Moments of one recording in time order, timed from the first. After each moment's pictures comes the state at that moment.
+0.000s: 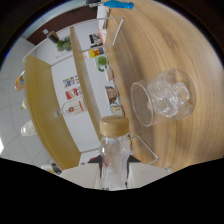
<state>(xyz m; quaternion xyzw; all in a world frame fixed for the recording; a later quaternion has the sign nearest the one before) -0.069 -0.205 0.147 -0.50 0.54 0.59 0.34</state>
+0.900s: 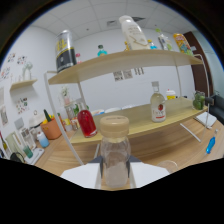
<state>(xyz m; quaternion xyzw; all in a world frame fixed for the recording) -0.087 -0.199 0.142 -0.80 0.05 0.10 0.59</state>
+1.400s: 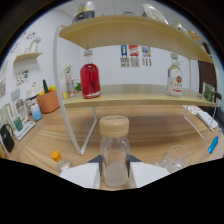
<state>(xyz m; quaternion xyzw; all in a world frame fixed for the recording) -0.102 -0.197 0.055 -0.85 -0.02 0.05 0.53</state>
